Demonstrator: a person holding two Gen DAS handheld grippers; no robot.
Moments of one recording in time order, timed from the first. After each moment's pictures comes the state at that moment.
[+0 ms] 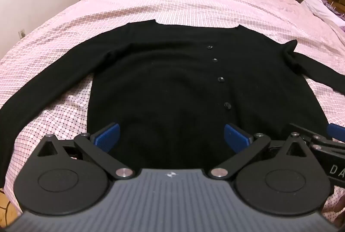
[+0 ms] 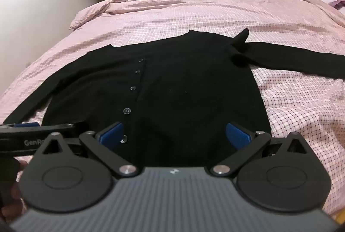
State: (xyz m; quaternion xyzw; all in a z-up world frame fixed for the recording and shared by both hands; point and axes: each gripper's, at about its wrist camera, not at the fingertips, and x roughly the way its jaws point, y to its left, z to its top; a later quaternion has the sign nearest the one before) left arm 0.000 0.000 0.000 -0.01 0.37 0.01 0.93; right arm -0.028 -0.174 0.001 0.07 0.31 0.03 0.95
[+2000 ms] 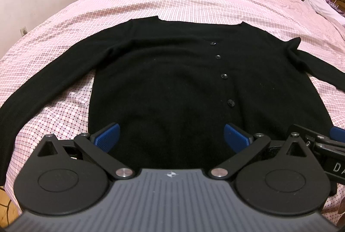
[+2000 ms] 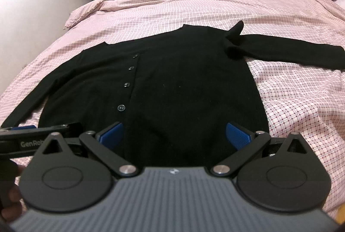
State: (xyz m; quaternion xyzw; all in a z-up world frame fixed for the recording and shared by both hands) left arm 0.002 0.006 -0.005 -0.01 0.37 0.01 0.93; right arm -0.028 -0.180 -0.006 0.09 0.33 0.03 0.94
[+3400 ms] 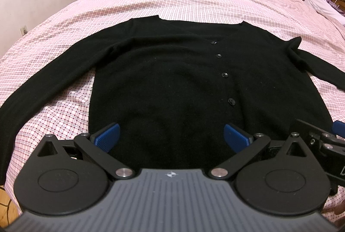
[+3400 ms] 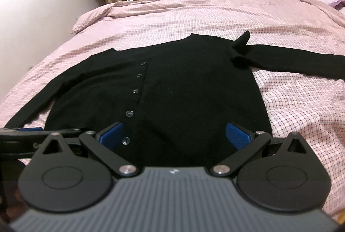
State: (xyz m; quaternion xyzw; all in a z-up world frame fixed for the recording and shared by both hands) left arm 0.001 0.004 -0.007 -0.01 0.37 0.01 0.93; right arm -0.034 -0.174 0.001 0.08 0.30 0.04 0.95
